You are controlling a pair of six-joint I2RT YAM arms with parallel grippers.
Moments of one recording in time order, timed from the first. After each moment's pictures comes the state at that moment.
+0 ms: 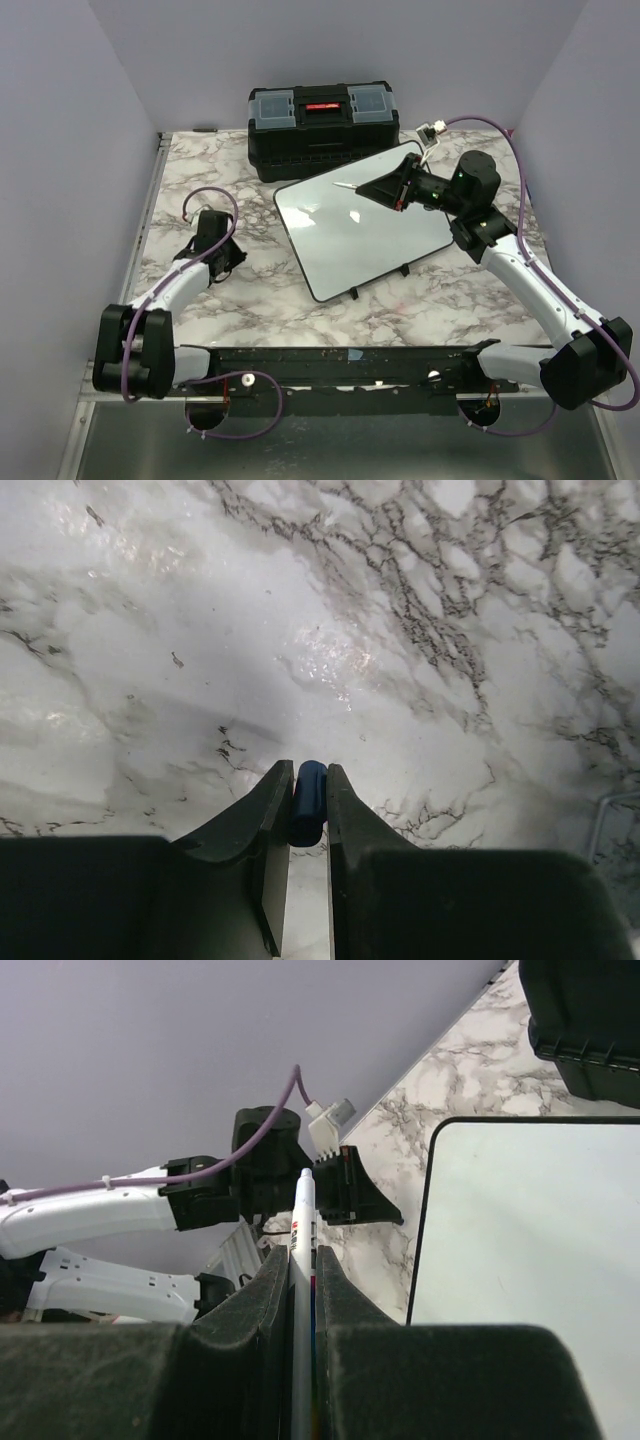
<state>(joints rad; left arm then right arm) -0.13 1.22 0.61 -0.22 -0.09 -0.71 0.41 1.22 1.06 0.17 -0.72 0.65</state>
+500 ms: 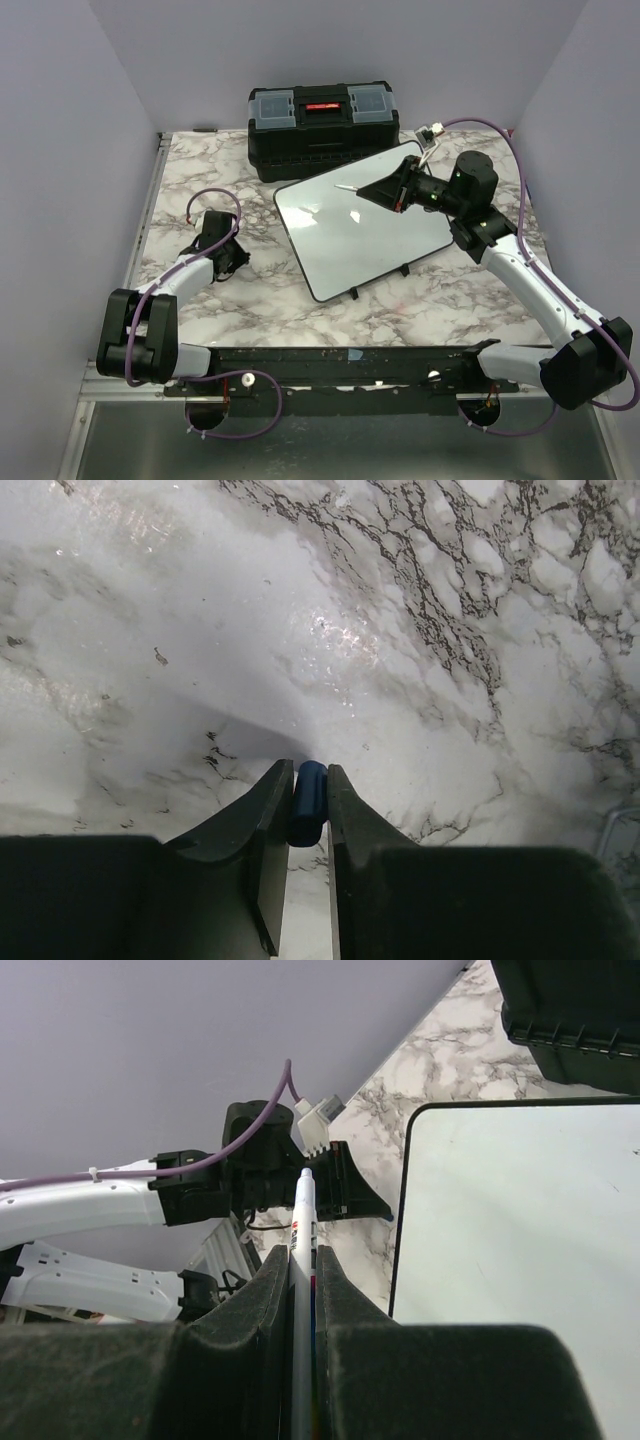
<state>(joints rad) -0.14 1.35 0.61 -0.18 -0.07 -0.76 0.41 1.22 1.06 0.11 -0.69 0.61</state>
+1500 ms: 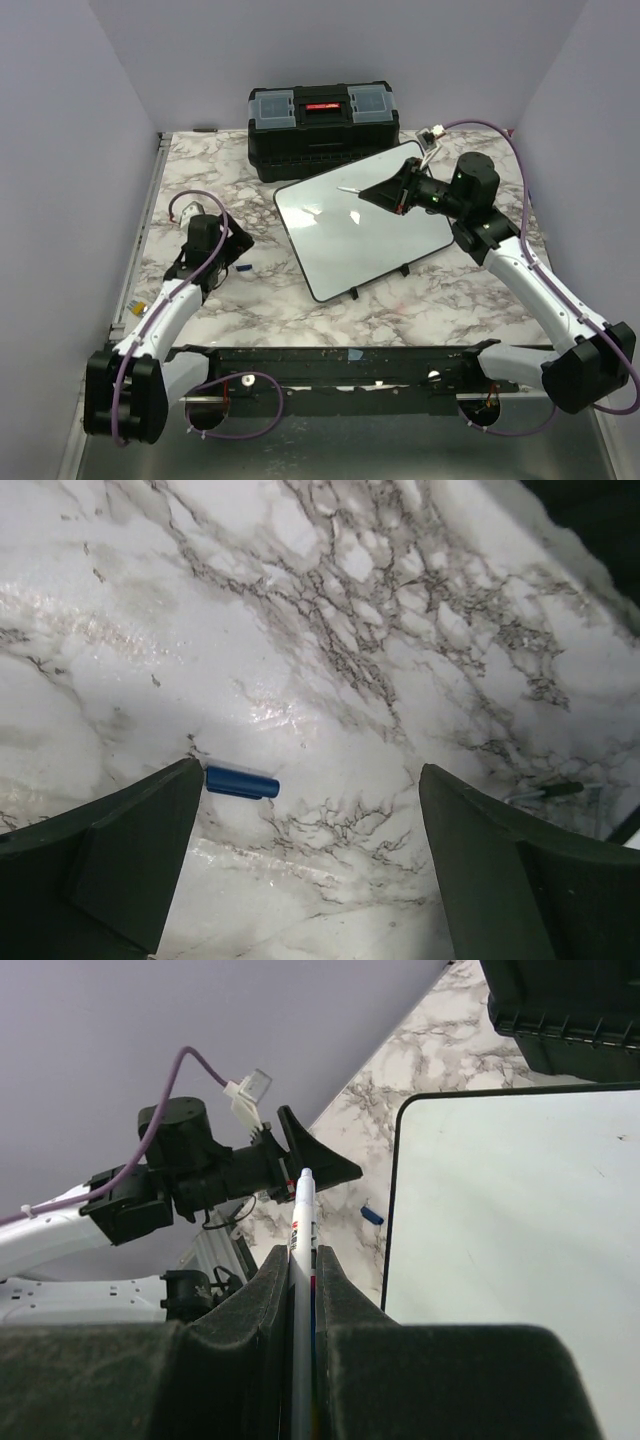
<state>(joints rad) -0.14 1.07 0.55 -0.17 -0.11 -0.77 0.41 1.20 1.06 0.06 -0.67 0.58</state>
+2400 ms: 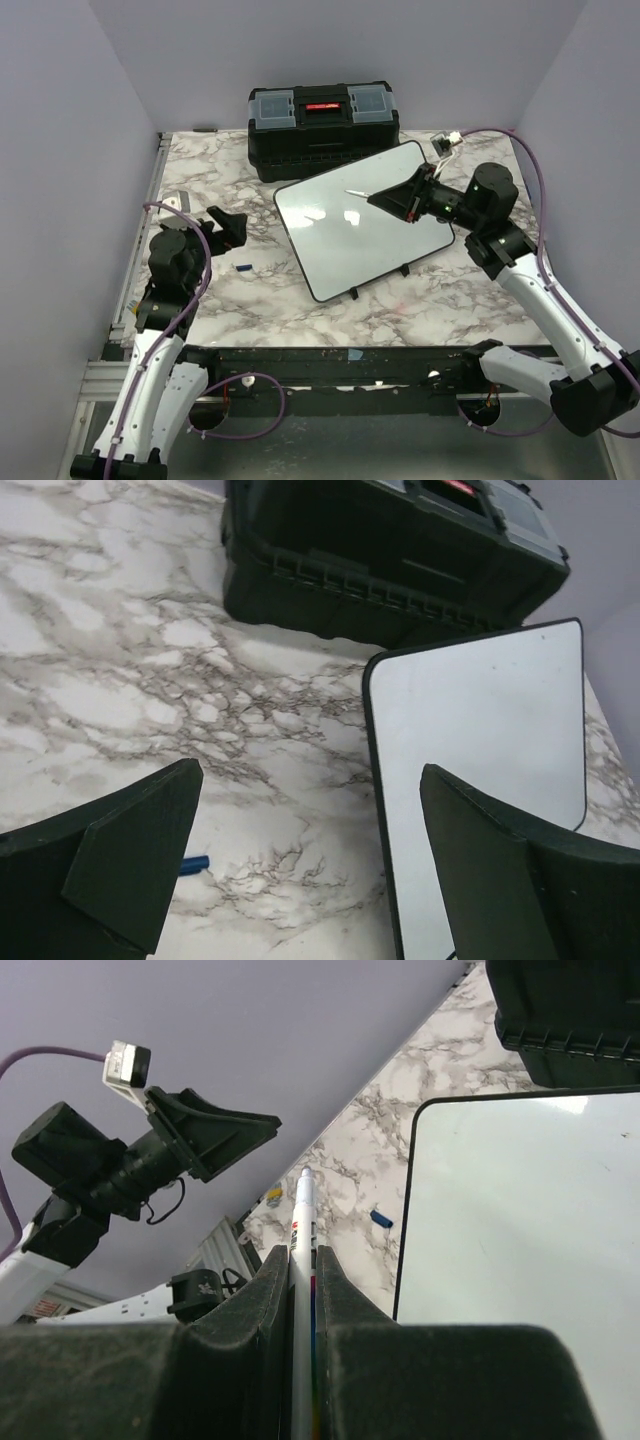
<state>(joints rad) -0.14 0.58 0.59 -0.16 -0.01 -0.50 0.41 1.08 1.03 0.02 -0.65 0.59</state>
